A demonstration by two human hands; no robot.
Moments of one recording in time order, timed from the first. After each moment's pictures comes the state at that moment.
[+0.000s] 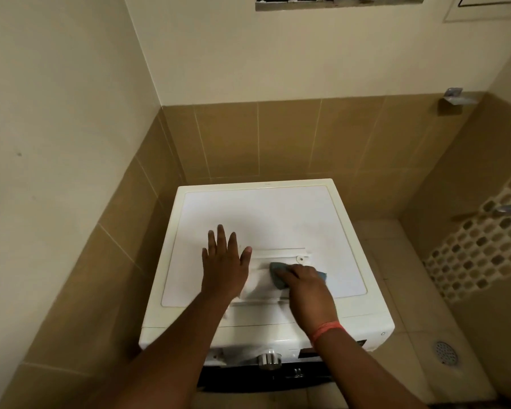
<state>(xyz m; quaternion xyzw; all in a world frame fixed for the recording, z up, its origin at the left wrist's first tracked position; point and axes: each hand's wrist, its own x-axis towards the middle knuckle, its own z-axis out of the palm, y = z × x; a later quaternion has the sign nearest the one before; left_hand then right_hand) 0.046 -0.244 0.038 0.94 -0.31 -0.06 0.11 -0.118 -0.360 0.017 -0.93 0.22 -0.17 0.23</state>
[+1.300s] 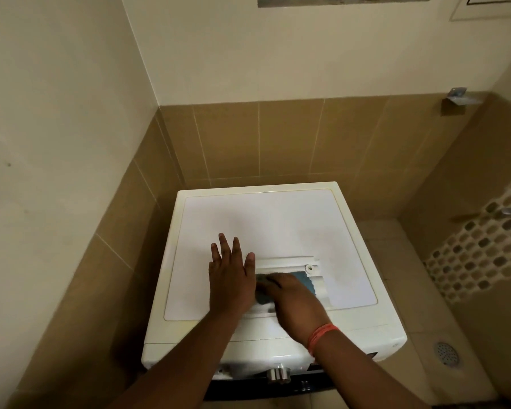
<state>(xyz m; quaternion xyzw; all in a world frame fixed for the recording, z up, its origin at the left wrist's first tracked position) 0.041 -0.244 0.047 0.93 -0.26 -0.10 0.23 -0.083 -0.341 0.030 -0.94 0.15 -0.09 0.30</state>
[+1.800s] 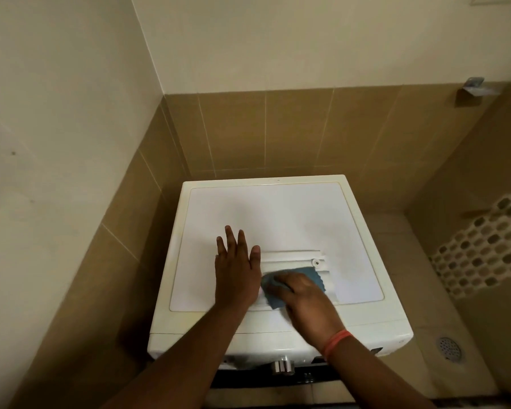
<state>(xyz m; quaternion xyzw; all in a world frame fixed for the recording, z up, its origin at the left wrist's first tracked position) 0.041 -0.243 0.046 0.92 -0.26 -0.11 0.26 -0.103 -0.343 0.026 -0.96 0.06 -0.14 0.22</state>
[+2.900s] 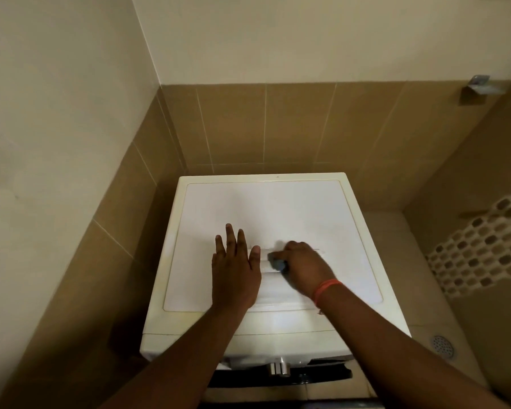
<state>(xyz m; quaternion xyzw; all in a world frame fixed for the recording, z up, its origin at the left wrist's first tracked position) 0.044 -0.248 0.036 0.93 -0.26 -0.09 0.25 -0.041 -0.396 0.039 -0.97 0.15 0.00 0.20</state>
